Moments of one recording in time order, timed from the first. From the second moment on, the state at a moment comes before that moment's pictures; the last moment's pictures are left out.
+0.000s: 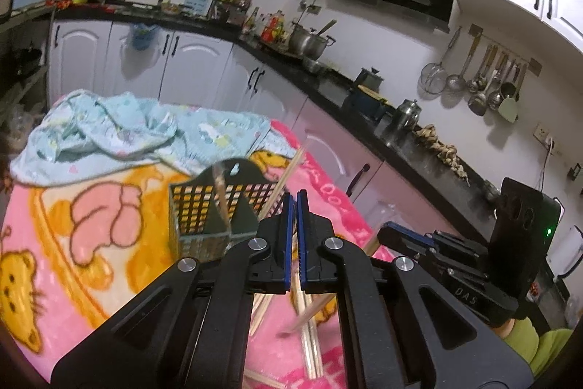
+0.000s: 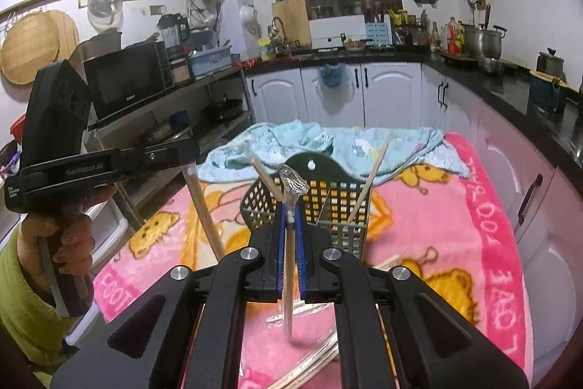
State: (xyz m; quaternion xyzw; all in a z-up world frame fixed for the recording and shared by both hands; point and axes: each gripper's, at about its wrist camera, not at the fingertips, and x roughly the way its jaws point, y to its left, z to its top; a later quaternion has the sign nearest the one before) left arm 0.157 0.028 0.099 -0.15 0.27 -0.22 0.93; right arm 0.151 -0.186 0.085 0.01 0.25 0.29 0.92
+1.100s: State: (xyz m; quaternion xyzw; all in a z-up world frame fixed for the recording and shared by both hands) left arm 0.225 -0.003 0.213 -0.14 0.18 -0.23 0.94; right arm 0.197 -0.205 0.202 0.03 0.14 0.25 0.96
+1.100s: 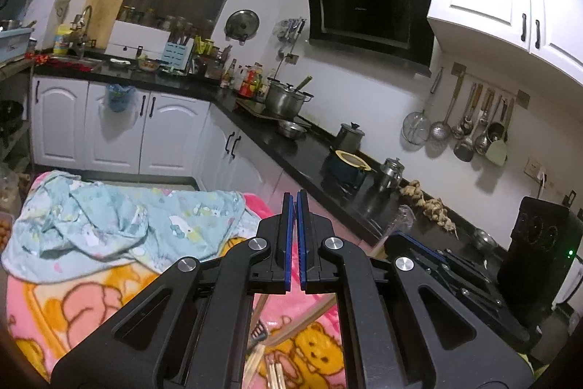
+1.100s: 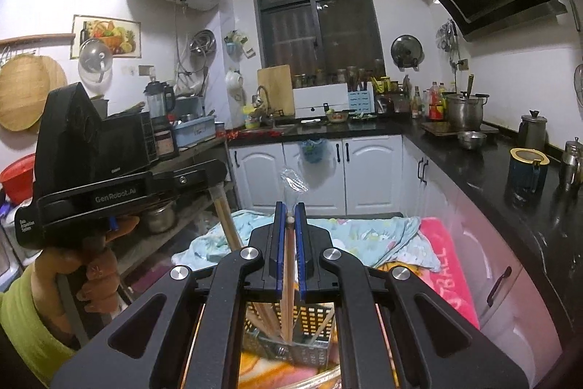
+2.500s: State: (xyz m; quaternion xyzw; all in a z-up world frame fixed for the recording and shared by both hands) left arm 0.243 0.033 0.144 -0.15 0.21 -0.17 0.95; right arm 0.252 -0.228 0.114 0.05 0.23 0.20 0.95
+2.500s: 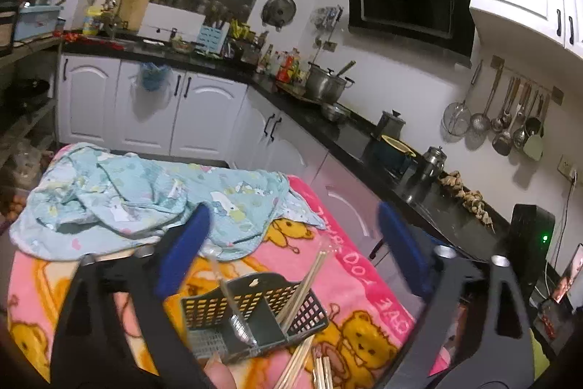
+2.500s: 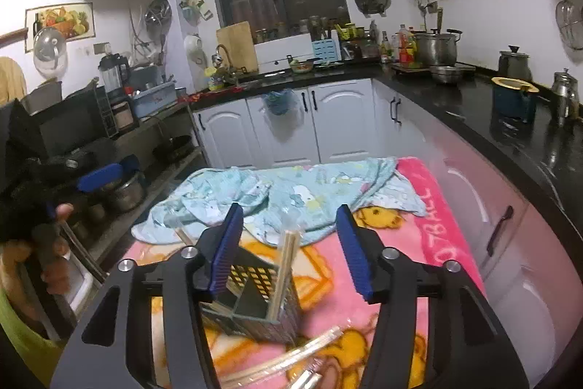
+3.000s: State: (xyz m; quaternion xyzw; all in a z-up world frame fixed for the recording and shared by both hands) left arm 0.197 0.075 0.119 -0.17 0.22 -0.12 0.95; right arm 0.220 -0.239 0.088 0.05 0.26 0.18 0.95
